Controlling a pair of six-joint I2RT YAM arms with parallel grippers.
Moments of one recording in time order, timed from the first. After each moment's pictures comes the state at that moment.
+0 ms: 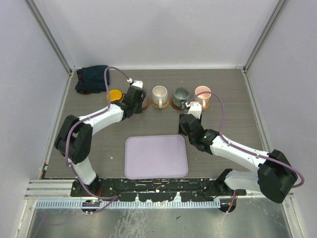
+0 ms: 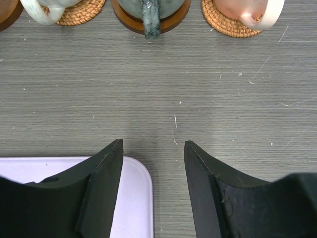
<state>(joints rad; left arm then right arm) -0.55 1.72 1.16 -0.20 -0.31 -0.29 0.76 1.19 0.66 -0.16 0.59 0.48</state>
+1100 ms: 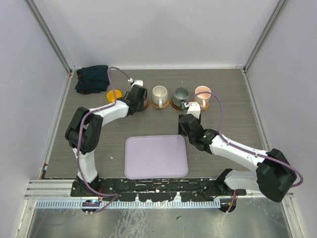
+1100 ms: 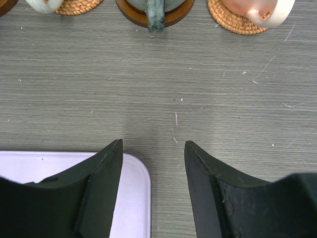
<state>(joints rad) -0.52 1.91 1.28 -0.17 -0.31 -0.38 0.76 1.20 0.66 -0.16 0.57 0.46</state>
